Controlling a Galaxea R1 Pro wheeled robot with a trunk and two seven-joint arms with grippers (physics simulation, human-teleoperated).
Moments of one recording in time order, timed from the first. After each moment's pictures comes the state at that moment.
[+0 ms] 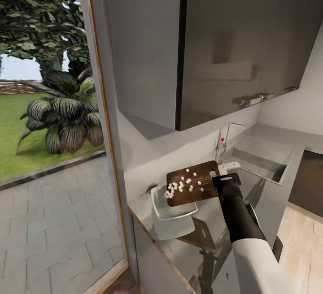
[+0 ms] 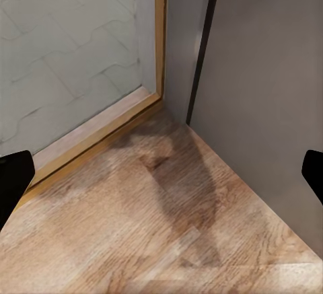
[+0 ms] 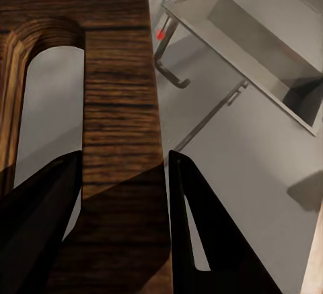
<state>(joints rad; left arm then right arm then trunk) 0.17 0.05 -0.10 -0.71 0.12 -0.41 0.04 -0.67 0.14 -0.14 -1.19 0.61 0.78 0.01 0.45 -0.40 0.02</state>
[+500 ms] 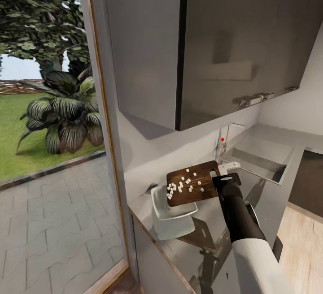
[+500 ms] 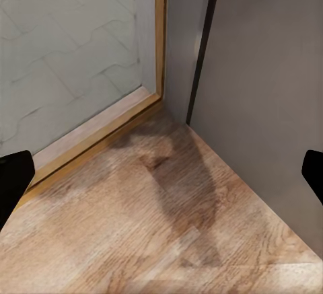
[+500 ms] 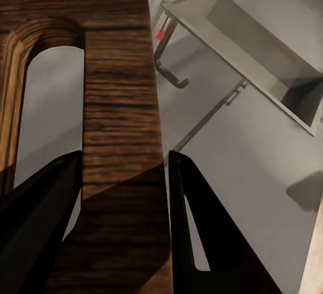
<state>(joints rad) 0.17 0.05 -0.10 -0.71 0.12 -0.41 0.04 -0.67 0.14 -0.14 -1.19 0.61 0.78 0.01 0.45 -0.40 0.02</state>
